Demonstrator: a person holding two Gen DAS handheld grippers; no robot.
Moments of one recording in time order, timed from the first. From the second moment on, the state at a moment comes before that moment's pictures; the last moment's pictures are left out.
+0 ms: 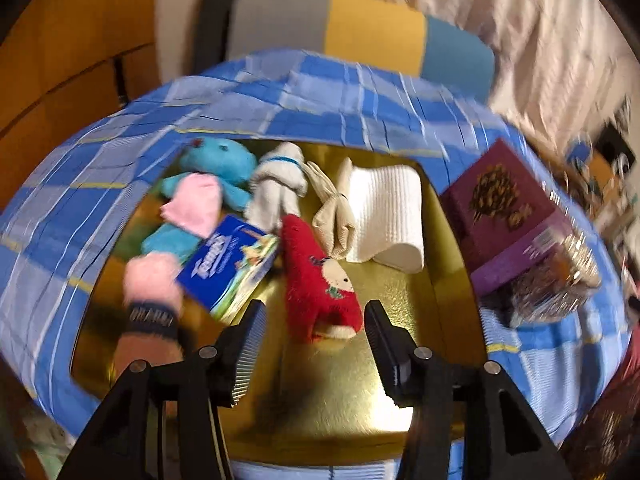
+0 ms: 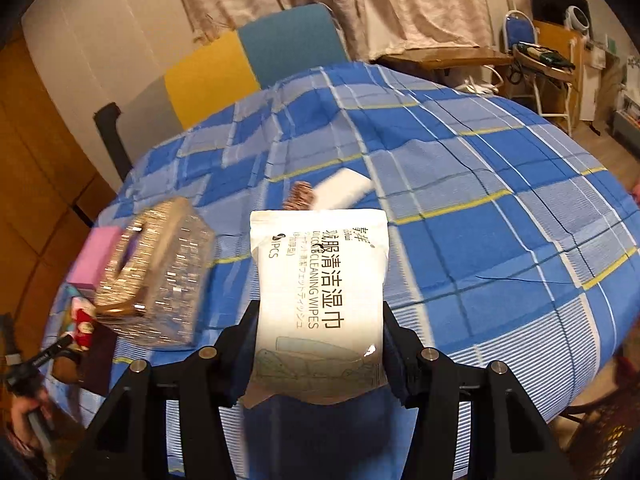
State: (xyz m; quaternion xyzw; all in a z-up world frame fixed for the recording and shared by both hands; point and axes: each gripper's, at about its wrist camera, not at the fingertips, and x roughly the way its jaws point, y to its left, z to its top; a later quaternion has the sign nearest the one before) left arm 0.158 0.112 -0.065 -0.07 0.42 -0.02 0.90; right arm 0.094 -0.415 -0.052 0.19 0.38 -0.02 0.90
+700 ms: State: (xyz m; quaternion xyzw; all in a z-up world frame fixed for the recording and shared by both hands) left arm 0.076 0.138 -0.067 -0.13 0.36 0.05 0.92; right arm 0.115 -0.179 0.009 0.13 0.37 0.25 0.89
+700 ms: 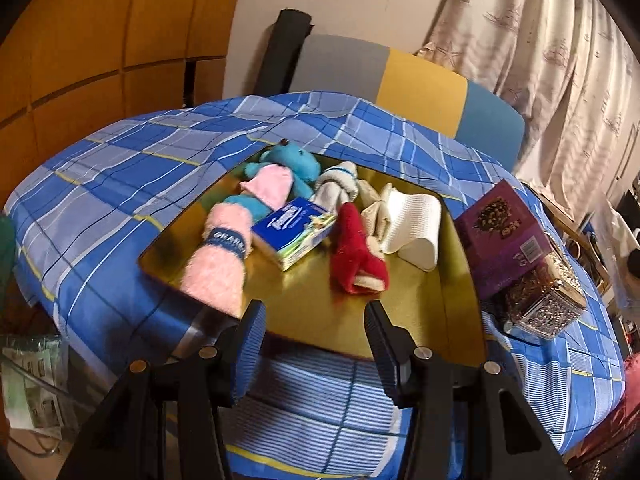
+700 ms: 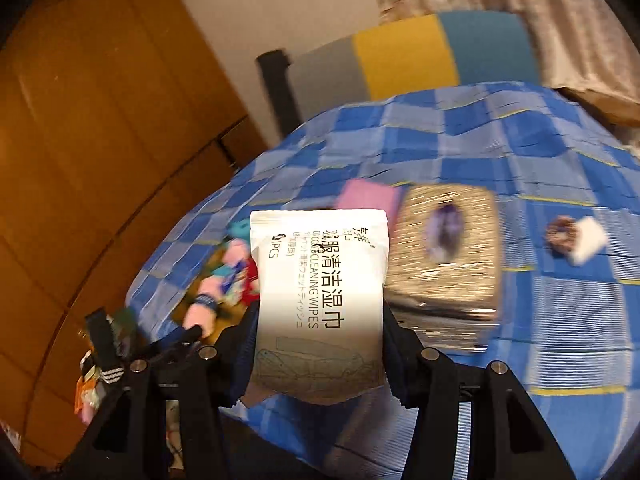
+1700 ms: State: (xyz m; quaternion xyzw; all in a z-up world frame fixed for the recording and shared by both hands) left arm 0.068 0.175 -0.065 -0.19 0.34 0.11 0.92; right arm 0.210 -0.002 -0.062 -0.02 0.42 0.12 0.90
